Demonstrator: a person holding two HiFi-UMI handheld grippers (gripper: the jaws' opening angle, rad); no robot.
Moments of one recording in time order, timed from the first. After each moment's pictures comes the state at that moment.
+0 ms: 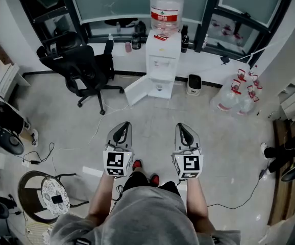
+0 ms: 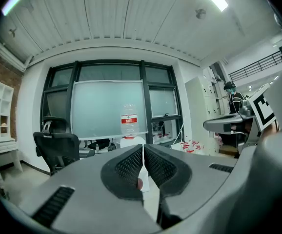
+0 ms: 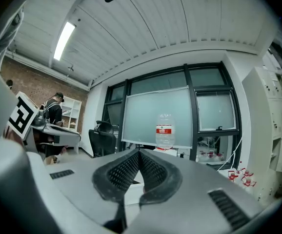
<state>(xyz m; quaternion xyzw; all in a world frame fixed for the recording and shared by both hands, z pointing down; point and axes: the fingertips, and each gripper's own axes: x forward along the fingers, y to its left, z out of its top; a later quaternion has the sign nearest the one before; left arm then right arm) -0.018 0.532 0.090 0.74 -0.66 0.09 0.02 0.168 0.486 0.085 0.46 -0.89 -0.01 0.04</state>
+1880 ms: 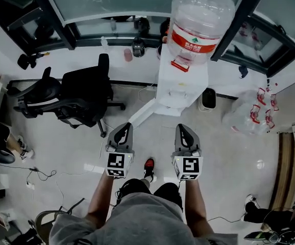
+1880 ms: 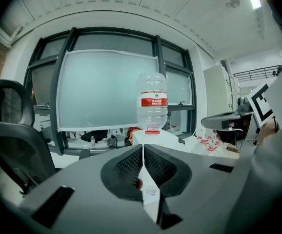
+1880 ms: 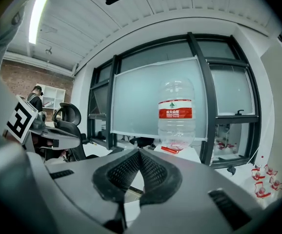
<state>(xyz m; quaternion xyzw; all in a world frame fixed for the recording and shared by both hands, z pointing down) -0.233 0.119 0.157 0.76 -0.64 0.12 0.09 -0.052 0.079 0.144 0.48 -0.87 0.05 0.10</state>
